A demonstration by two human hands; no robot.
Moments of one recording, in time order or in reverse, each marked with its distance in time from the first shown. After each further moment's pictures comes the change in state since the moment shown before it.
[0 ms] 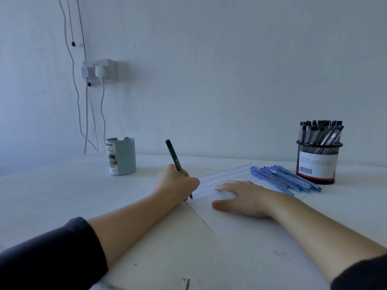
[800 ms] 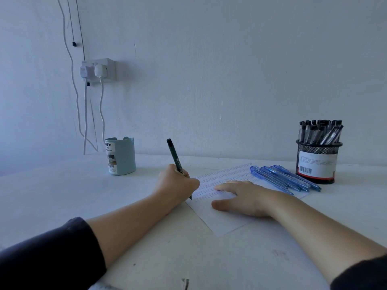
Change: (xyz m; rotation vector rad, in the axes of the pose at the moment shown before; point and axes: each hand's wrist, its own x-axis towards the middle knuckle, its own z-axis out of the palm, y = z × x) left_hand 0.004 -0.006 0.003 0.048 0.011 0.044; right_hand -0.006 -0.005 -0.002 0.023 -0.011 0.013
